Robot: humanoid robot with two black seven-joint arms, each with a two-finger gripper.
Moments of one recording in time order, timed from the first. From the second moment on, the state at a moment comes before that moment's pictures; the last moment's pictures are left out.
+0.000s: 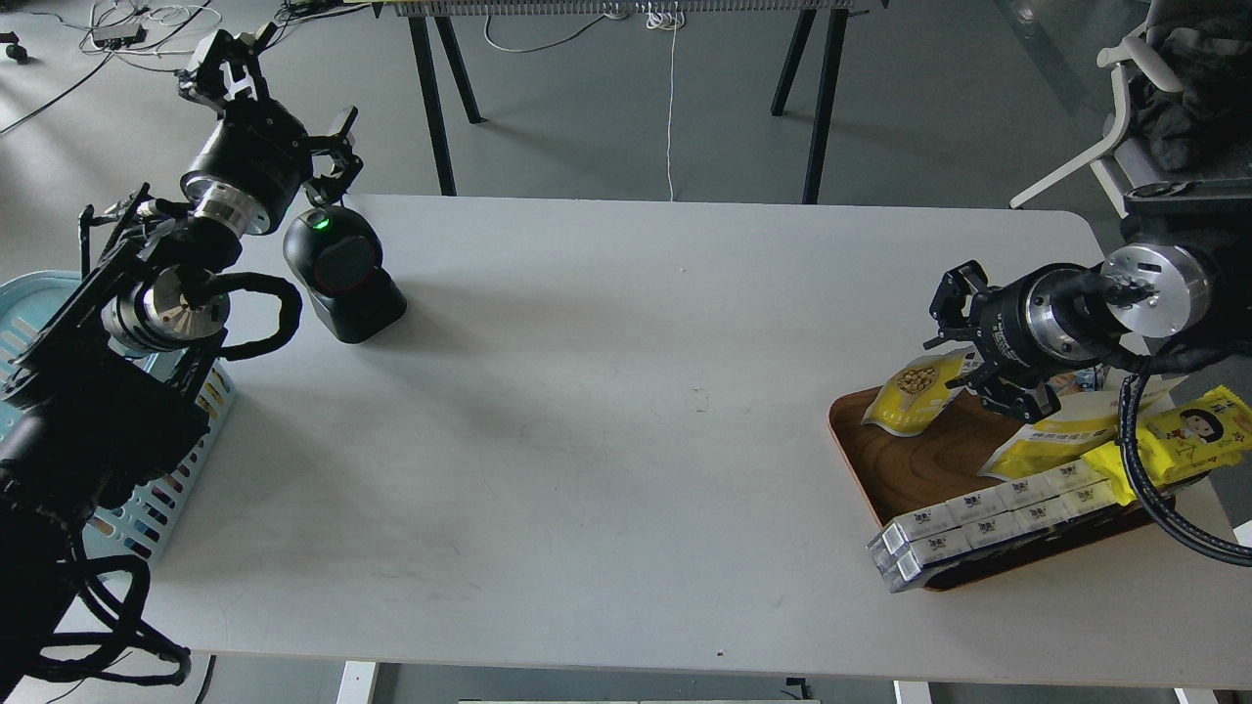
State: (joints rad) left arm -0.74 0.30 -1.10 -0.73 0.23 -0.29 -0.13; right arm 1.74 -0.71 -0.68 1.54 0.43 -0.22 -0.49
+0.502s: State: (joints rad) left arm -0.74 0.30 -1.09 -0.73 0.23 -0.29 -0.13; right arm 1.76 -0.81 -0.65 1.59 0.42 -0.22 -0.49
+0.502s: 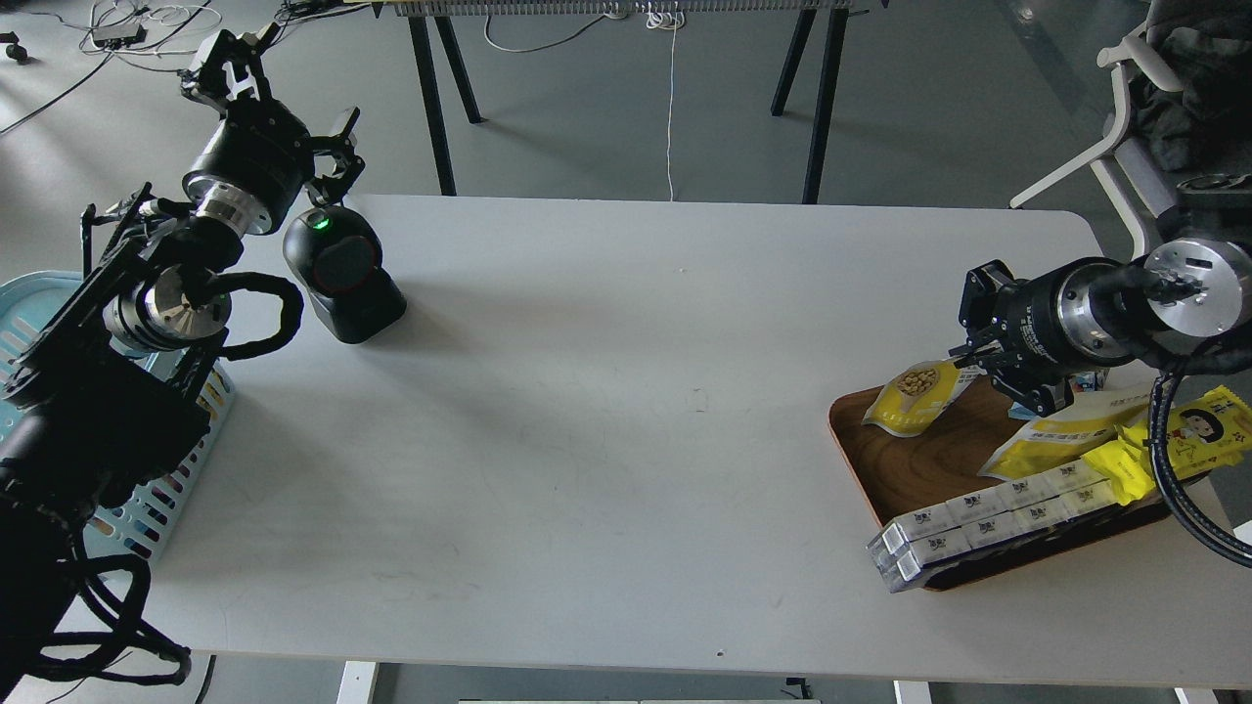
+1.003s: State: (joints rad) left arm -0.74 0.30 -1.09 -0.73 0.23 -0.29 -0.13; right arm 1.89 -0.93 -0.56 1.68 0.42 -0.26 -0.49
